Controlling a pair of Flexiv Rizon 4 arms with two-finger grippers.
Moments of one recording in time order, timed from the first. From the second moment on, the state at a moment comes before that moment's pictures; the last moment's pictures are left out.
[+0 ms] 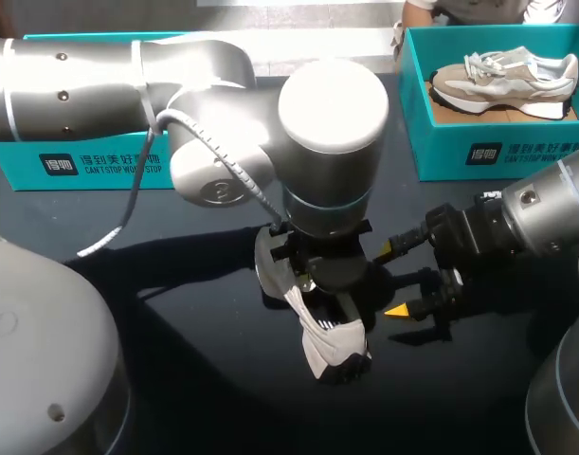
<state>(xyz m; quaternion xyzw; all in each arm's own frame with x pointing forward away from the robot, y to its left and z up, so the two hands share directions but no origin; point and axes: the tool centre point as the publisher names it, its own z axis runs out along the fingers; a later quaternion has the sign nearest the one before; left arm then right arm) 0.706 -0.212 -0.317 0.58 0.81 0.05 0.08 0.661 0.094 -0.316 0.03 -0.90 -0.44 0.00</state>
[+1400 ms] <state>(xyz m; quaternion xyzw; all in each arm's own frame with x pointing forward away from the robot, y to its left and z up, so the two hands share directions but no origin) 0.663 -0.194 -0.274 0.21 0.98 0.06 0.05 0.661 0.094 -0.316 0.03 -0.90 -0.44 0.00</state>
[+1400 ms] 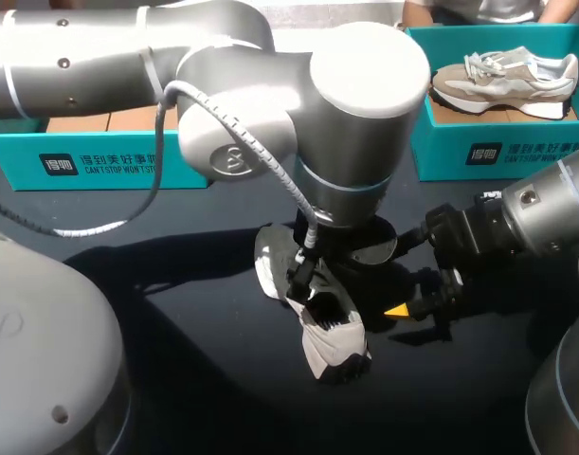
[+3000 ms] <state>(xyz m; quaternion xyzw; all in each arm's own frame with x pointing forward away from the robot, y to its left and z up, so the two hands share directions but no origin) 0.608 -0.239 -0.313 -0.11 0.99 -0.02 0.03 0.661 0.094 -0.316 0.03 -0.90 -0.44 0.00</state>
